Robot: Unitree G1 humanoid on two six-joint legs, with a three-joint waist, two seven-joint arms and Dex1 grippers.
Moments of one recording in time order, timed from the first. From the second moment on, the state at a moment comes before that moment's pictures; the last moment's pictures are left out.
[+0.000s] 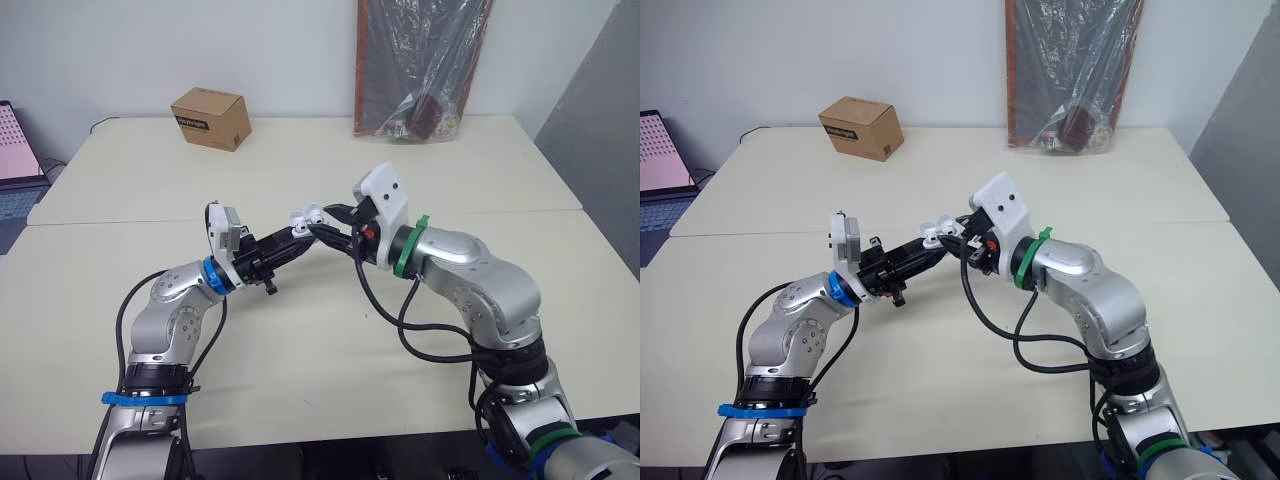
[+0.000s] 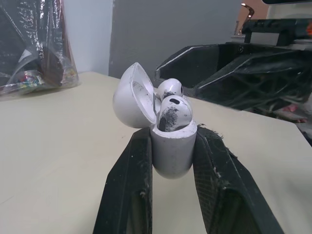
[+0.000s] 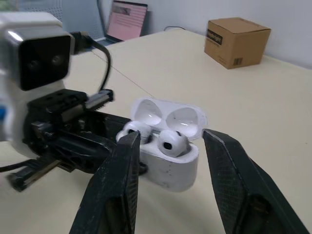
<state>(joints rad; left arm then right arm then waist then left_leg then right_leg) -0.43 0.43 0.10 0.08 -0.59 0.25 -1.07 -0.70 -0.23 0.15 -0.42 0.43 0.96 0.55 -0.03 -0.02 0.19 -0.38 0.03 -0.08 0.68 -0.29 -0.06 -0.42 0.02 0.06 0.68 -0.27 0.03</state>
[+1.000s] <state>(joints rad) -0.41 0.51 0.06 0.01 -0.63 0.39 -1.22 -0.95 -0.35 0.30 -0.07 0.37 0.77 0.75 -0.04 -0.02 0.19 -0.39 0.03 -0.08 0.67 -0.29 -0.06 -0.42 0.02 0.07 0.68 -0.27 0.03</state>
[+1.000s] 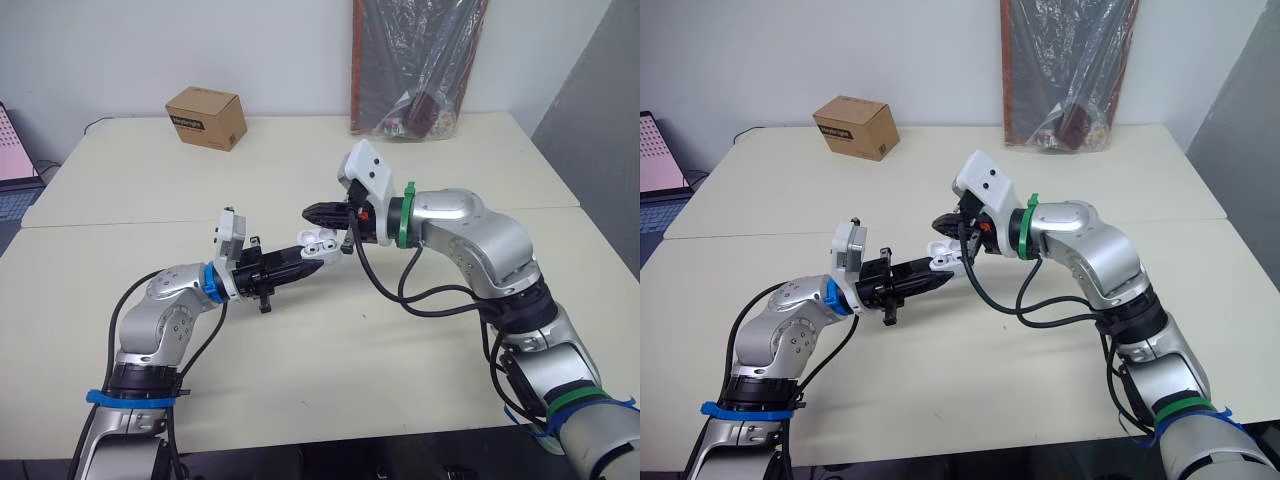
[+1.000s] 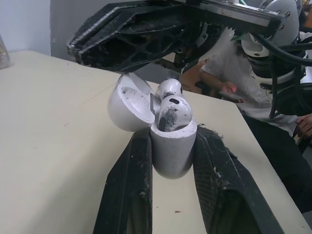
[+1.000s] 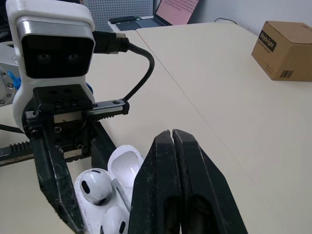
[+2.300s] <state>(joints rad) -0.42 0.50 0.06 0.01 -0.67 0.41 -1.21 -0.88 -0.37 0.28 -0.15 0.34 0.84 0.82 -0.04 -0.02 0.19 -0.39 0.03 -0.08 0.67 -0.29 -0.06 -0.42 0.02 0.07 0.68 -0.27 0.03</state>
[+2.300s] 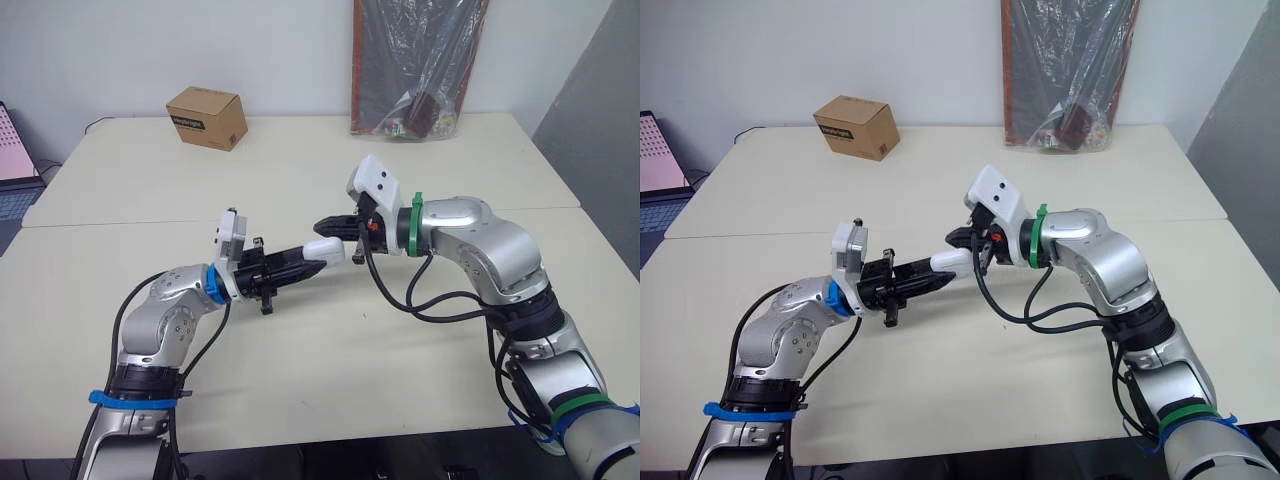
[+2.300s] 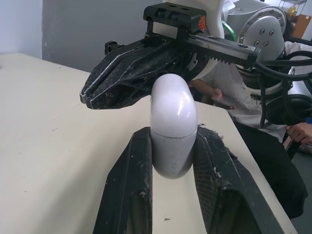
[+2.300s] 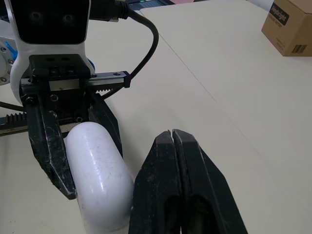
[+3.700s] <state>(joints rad) -0.66 0.54 -0.10 0.24 -0.48 0.93 -0.89 -0.64 -0.58 0.24 -0.35 0.37 0.94 0.76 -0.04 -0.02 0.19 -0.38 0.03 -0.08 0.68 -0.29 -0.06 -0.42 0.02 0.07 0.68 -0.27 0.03</state>
